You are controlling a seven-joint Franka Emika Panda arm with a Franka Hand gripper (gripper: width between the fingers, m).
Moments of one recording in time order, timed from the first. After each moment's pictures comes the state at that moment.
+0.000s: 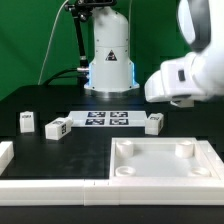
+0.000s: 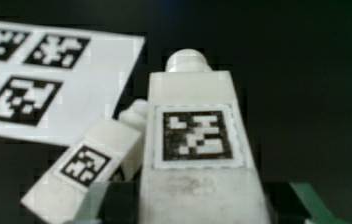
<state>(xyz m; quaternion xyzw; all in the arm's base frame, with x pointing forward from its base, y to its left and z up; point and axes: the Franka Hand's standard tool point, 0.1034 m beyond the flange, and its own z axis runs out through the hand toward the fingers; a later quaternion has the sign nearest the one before) 0.412 0.152 0.074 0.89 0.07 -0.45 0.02</state>
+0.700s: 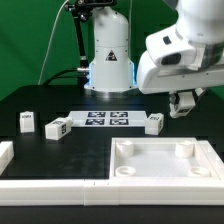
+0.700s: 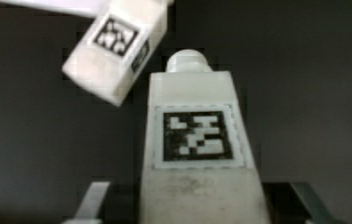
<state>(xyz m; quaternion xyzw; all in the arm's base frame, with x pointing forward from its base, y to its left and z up) 0.460 0.138 0.090 0.98 0.08 -0.20 -0.02</state>
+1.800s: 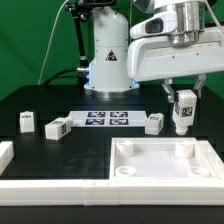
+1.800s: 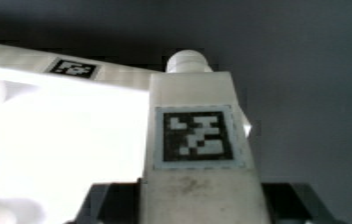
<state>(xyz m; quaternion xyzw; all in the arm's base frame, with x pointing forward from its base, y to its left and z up) 0.508 0.125 0.109 0.99 0.10 0.10 -0.04</state>
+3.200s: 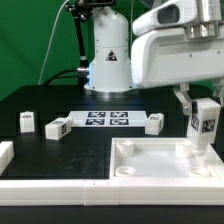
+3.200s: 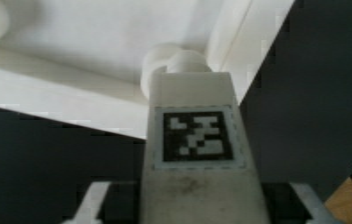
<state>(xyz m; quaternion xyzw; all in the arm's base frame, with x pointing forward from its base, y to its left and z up) 0.631 0.123 0.118 0.98 0.16 0.13 -0.04</state>
